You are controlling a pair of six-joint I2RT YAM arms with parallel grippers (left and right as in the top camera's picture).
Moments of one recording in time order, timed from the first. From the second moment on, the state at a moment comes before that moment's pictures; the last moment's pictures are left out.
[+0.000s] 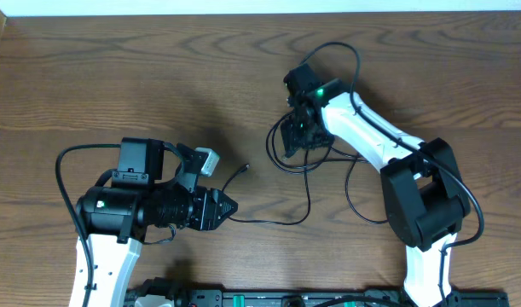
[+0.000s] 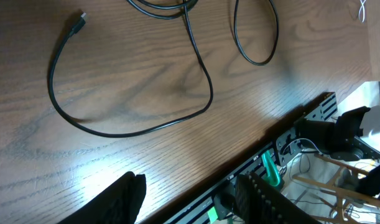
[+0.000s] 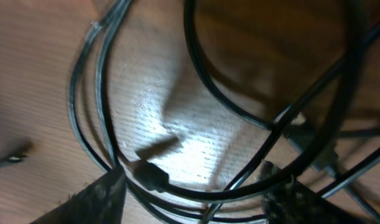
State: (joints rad) left arm -0.11 1.01 0.98 -1.23 0.65 0.07; right arm 0.52 2.09 1.56 -0.89 -0.13 0.36
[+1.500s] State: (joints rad) left arm -0.11 1.01 0.98 -1.23 0.64 0.07; right arm 0.07 1.31 2.20 -1.15 0.35 0.28
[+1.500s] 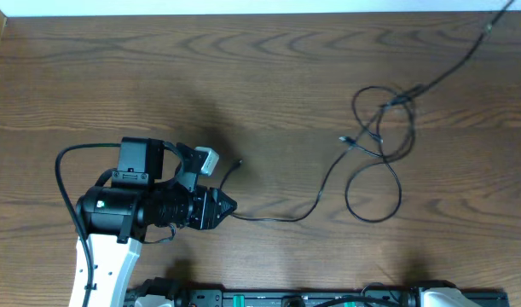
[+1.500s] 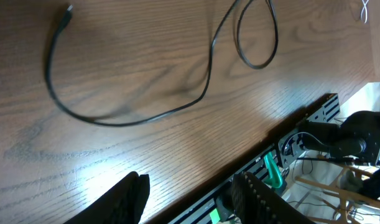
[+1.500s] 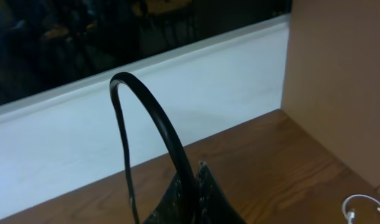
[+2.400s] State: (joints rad) left arm -0.11 1.01 0.98 -1.24 0.64 0.07; right arm 0.29 2.00 2.19 -1.54 -0.14 0.15
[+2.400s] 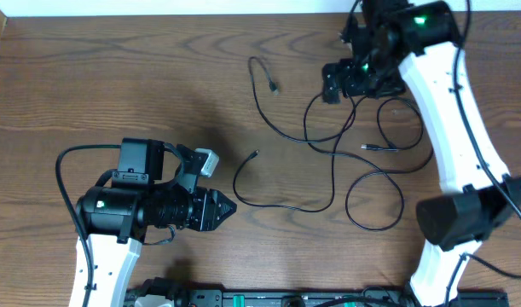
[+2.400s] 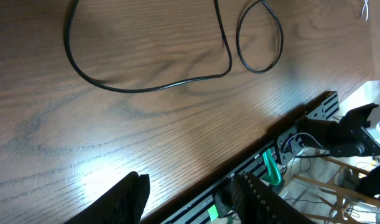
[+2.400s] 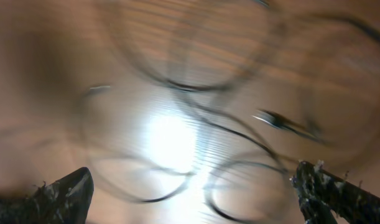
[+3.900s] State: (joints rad) left arm -0.11 1.01 0.98 -1.17 0.57 0.07; right arm 0.20 2.07 1.40 -1.05 0.00 0.74
